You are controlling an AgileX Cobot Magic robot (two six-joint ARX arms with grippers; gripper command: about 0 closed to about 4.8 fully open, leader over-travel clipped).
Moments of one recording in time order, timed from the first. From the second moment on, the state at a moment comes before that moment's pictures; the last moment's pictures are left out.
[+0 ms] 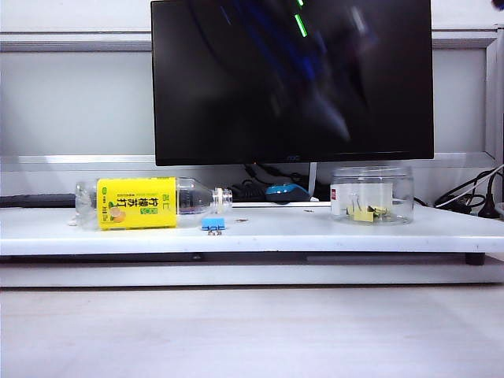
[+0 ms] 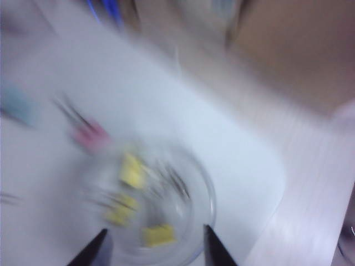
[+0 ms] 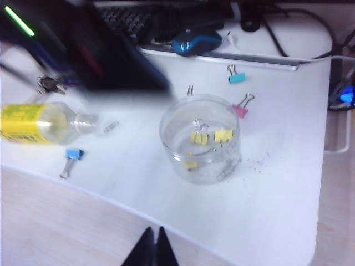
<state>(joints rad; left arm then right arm) -0.70 2.19 2.25 -0.80 0.39 0.03 0.14 0.64 0.83 -0.60 -0.31 0.06</state>
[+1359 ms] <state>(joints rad) -0.63 0.49 1.97 -1.34 0.00 0.03 0.14 0.07 0.80 -0.81 -0.32 0.11</state>
